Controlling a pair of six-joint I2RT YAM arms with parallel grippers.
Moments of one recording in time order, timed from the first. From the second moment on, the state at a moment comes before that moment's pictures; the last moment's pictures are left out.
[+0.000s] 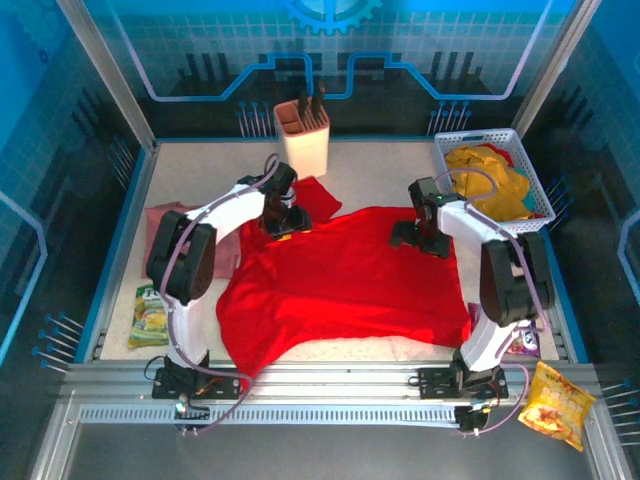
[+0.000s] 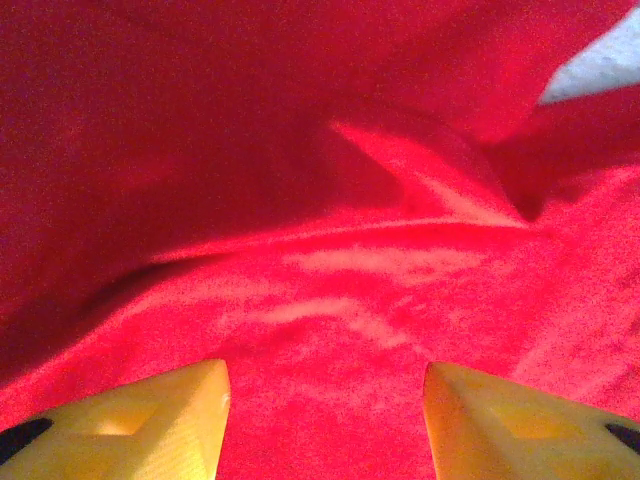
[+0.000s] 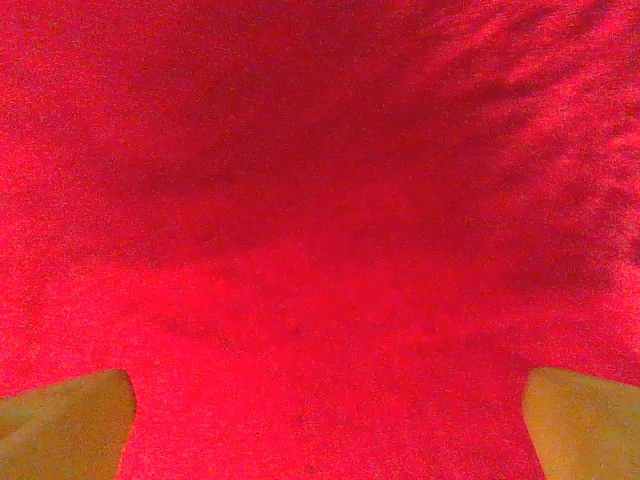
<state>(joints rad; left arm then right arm) -0.36 2.01 1.49 -0.75 0.25 -0.62 0.21 1.76 1.16 -0.79 0.02 0.49</state>
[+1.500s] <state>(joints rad) -0.33 1.88 1.71 -0.97 0.31 -0.56 0.15 1.64 1.37 -0.85 -0.11 0.37</state>
